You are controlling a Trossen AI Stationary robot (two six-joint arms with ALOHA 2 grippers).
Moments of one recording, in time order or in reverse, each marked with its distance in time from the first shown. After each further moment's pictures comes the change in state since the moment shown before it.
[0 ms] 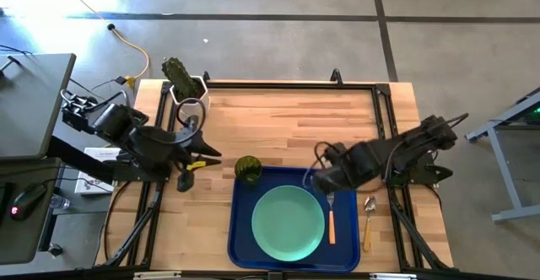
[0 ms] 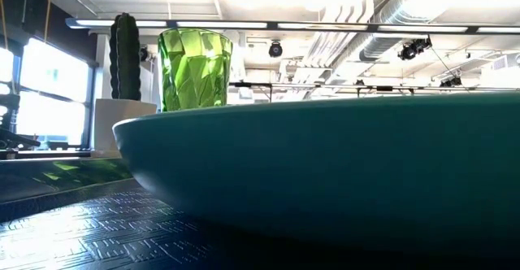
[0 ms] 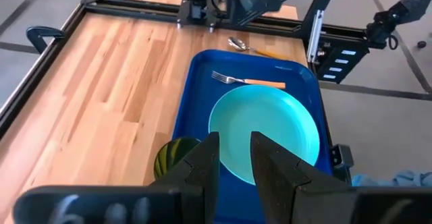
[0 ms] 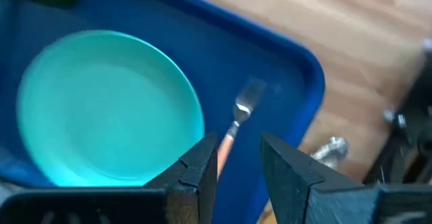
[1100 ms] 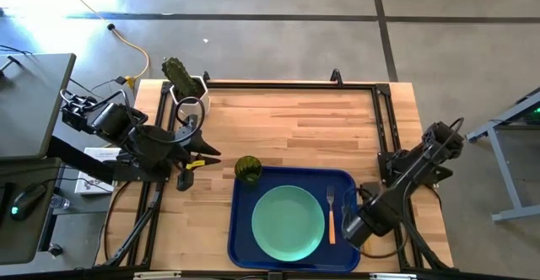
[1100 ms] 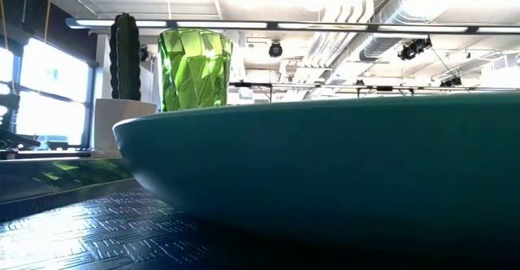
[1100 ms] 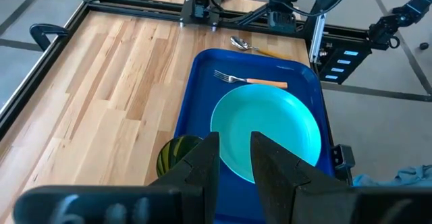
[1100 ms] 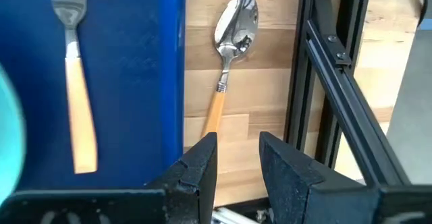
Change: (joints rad) left arm 0.000 -0.008 0.000 -0.011 -0.003 -0.009; right arm 0.381 0.000 -0.336 0.070 -0.292 0.698
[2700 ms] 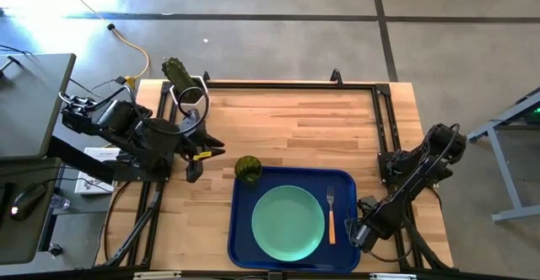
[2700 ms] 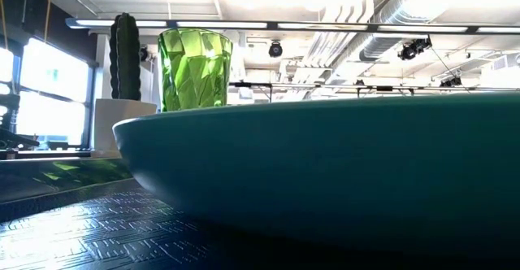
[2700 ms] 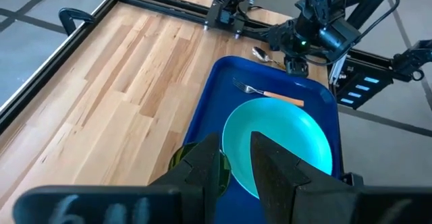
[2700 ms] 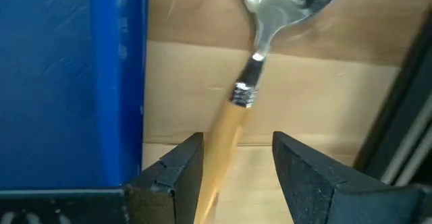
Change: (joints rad) left arm 0.073 0.008 0.000 0.009 -0.019 -0.088; right arm 0.137 0.000 -0.508 0.699 -0.037 0.052
